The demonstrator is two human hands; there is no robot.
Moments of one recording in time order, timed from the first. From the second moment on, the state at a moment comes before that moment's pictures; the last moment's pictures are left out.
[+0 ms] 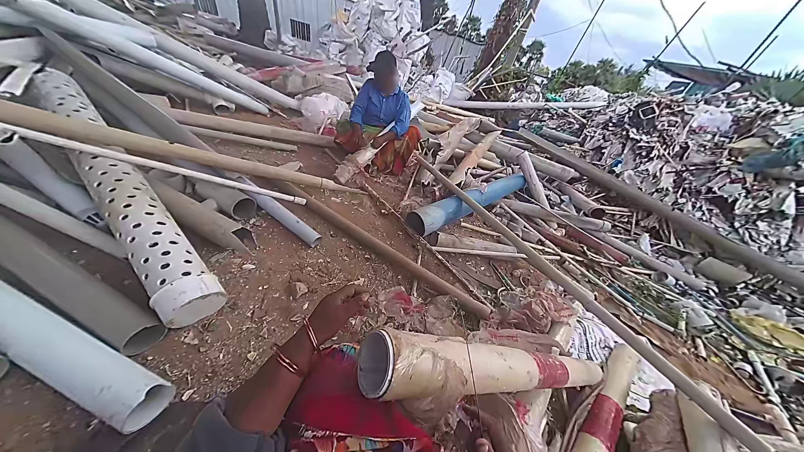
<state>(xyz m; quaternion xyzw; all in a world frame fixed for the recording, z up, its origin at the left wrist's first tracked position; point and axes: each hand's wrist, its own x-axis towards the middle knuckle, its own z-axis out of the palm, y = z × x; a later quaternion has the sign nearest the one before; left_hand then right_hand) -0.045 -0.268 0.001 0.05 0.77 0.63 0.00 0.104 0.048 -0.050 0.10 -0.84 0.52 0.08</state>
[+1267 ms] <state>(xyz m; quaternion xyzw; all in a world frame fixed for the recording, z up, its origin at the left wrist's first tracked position) 0.044 -0.149 0.015 0.31 0.51 0.75 0.29 0.091 0.005 -0.004 0.17 -0.68 0.71 0.04</state>
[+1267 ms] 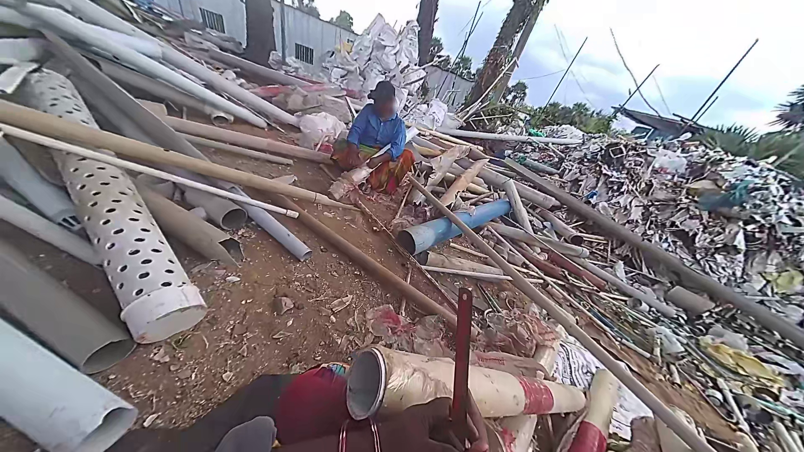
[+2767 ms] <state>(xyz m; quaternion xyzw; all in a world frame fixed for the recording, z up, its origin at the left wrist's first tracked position) -0.013 -0.251 0.037 0.12 0.93 0.34 0.05 0.034 0.014 0.020 0.07 -0.94 0.32 -0.01</state>
